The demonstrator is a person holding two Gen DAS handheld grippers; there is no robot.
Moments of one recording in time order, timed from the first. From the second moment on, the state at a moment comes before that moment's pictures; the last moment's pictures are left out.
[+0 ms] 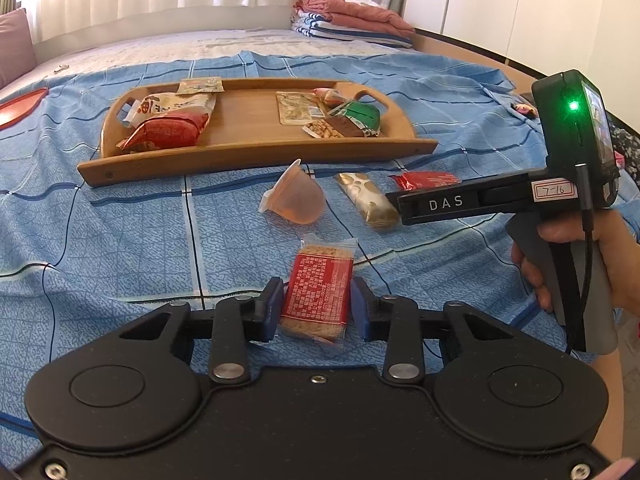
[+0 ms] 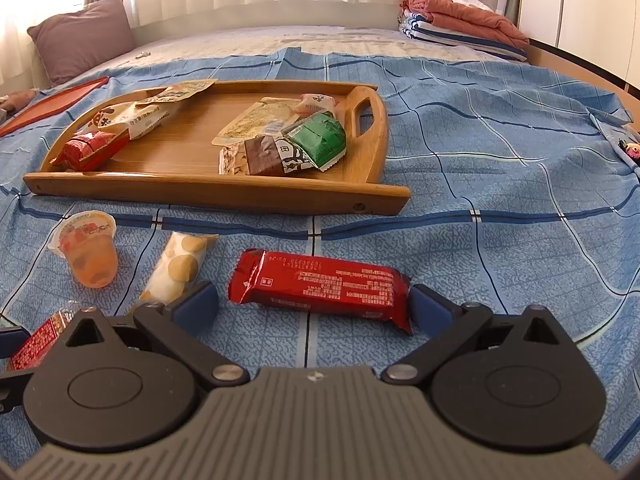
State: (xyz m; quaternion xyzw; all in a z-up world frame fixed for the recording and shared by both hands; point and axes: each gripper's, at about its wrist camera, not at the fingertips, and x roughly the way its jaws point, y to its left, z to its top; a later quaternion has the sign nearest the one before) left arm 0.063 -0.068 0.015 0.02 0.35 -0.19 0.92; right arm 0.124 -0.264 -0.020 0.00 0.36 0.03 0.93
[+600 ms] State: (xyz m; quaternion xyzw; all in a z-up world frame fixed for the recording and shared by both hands) left arm 0.064 -0.058 0.029 0.02 0.34 -0.16 0.92; right arm 0.107 -0.263 -0.002 0.03 0.35 0.03 0.94
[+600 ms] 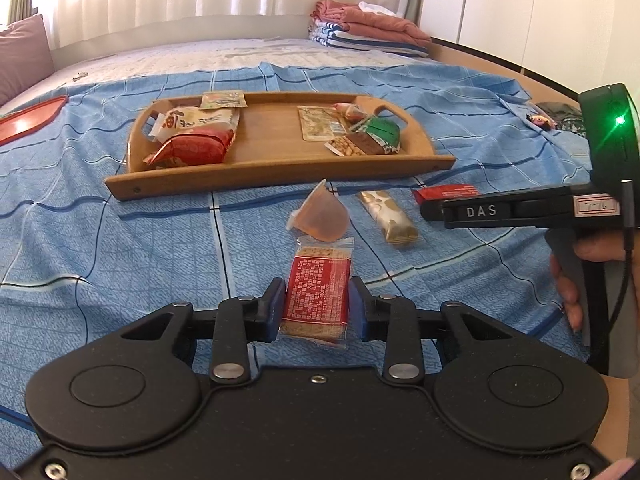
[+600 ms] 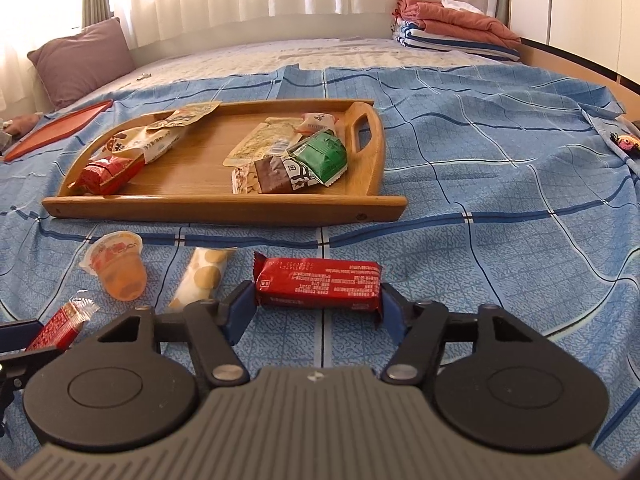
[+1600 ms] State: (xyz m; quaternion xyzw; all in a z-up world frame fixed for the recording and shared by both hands) left arm 0.157 -0.048 0.100 -0.03 0.29 -0.14 0.95; right arm 0.150 -0.267 0.065 0.10 0.34 0.05 0.93
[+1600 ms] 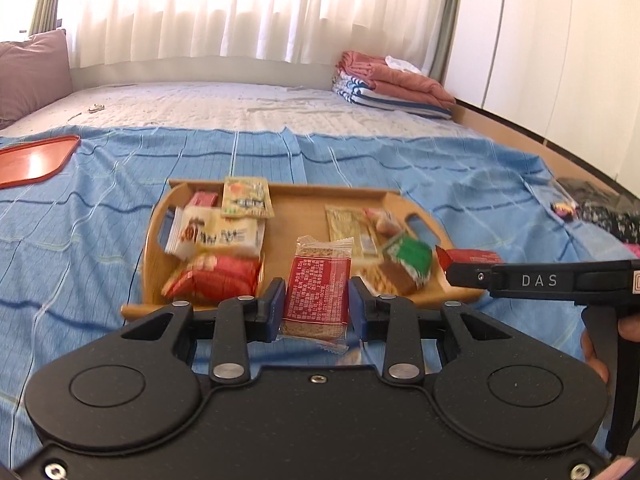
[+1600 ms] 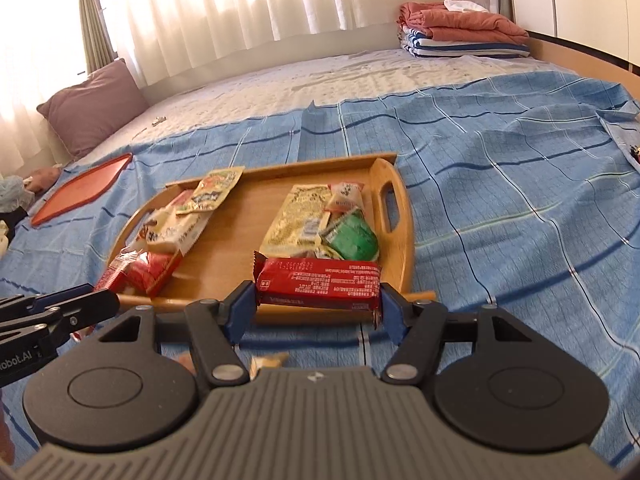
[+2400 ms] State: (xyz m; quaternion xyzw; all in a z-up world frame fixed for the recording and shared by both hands) left arm 0.361 -0.080 0.085 -0.09 0.37 -0.10 0.92; right arm 0.328 -0.279 0.075 0.16 0.39 0.05 0.90
